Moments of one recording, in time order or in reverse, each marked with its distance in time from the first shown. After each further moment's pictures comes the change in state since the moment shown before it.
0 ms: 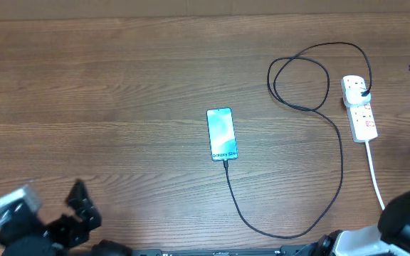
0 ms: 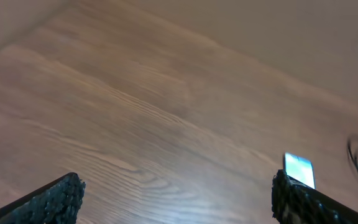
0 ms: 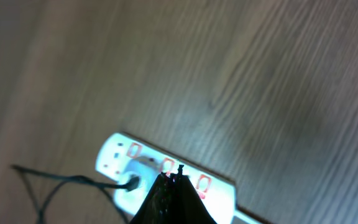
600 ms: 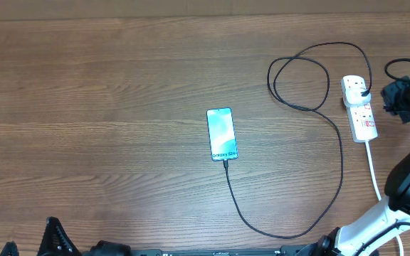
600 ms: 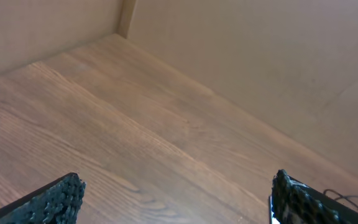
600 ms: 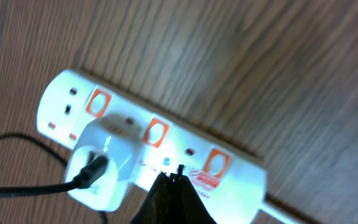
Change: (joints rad) left arm 0.085 -0.259 0.000 -0.023 -0.007 0.000; right arm 0.052 0.254 0.019 -0.051 -0.115 -0.036
